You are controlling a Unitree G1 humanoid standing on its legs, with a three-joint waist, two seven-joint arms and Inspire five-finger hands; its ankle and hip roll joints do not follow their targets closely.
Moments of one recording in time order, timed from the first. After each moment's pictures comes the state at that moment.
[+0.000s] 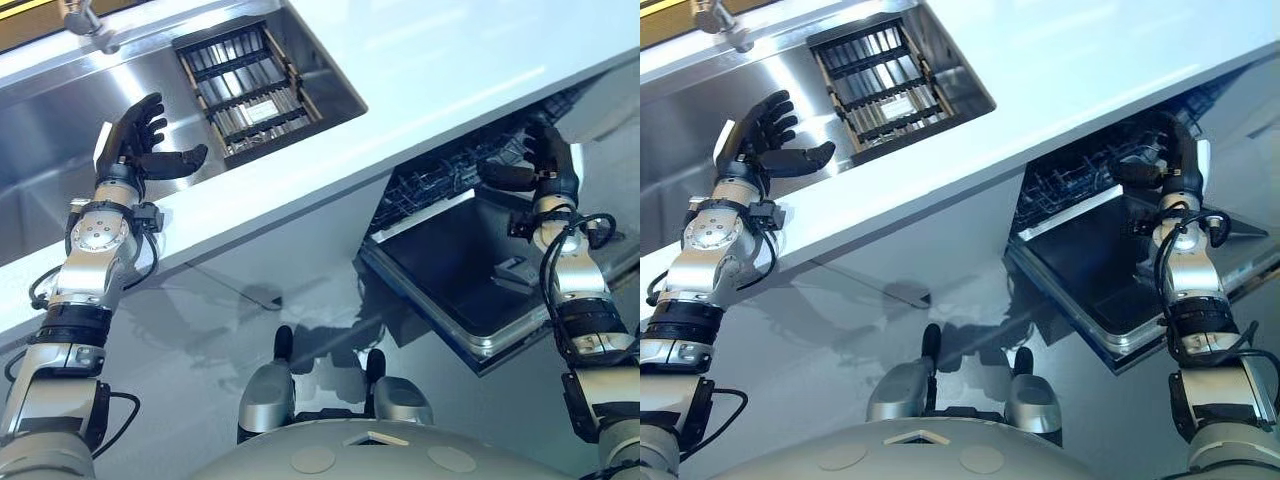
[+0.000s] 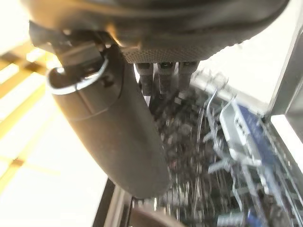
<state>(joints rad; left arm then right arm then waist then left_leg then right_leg) -0.35 0.72 0.00 0.33 -0.43 0.00 0.09 -0.37 -0.69 -0.01 0.47 0.31 -0.03 -0.28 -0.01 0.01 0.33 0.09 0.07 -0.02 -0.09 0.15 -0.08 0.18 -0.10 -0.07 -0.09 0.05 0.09</state>
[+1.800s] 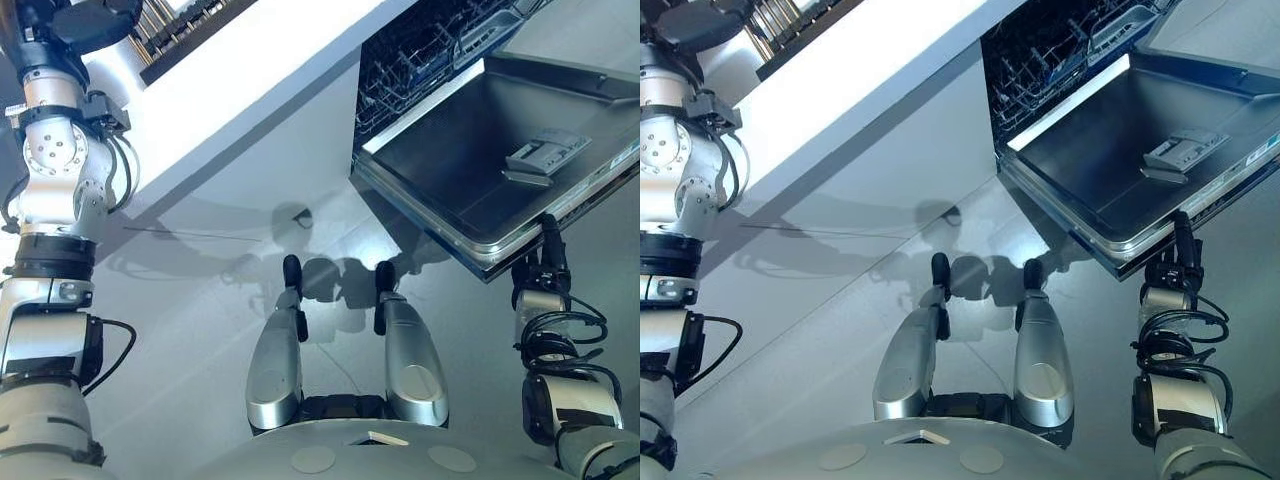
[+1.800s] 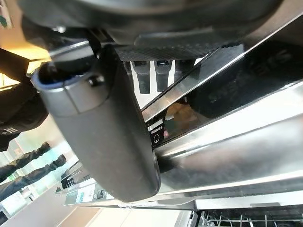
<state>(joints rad) -0.75 0.79 -0.09 0.39 -0.61 -0.22 0.32 -0.37 -0.46 -0.20 0.96 1.57 -0.23 -0.10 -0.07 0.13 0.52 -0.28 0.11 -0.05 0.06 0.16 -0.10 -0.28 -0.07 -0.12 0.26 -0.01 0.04</state>
